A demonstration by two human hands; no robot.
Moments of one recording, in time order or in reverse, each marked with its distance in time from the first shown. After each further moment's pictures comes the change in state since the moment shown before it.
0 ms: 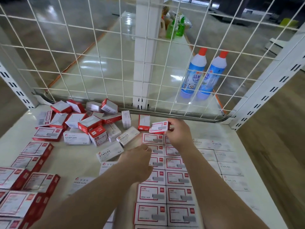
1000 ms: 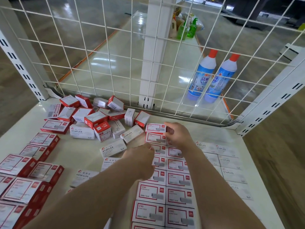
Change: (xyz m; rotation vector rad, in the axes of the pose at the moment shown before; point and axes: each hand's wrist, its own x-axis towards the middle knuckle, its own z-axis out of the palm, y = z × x) left_hand 0.005 0.002 0.003 0.029 0.002 -0.031; right_hand 0.003 -0.002 -0.003 -0.015 -0.240 -0.065
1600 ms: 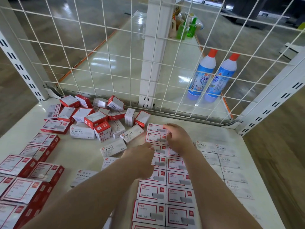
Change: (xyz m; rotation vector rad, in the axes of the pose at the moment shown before) left_hand 0.000 -0.002 -0.001 -0.013 -0.011 0.008; right_hand -0.009 -0.002 0.002 -0.109 -0.078 0.022
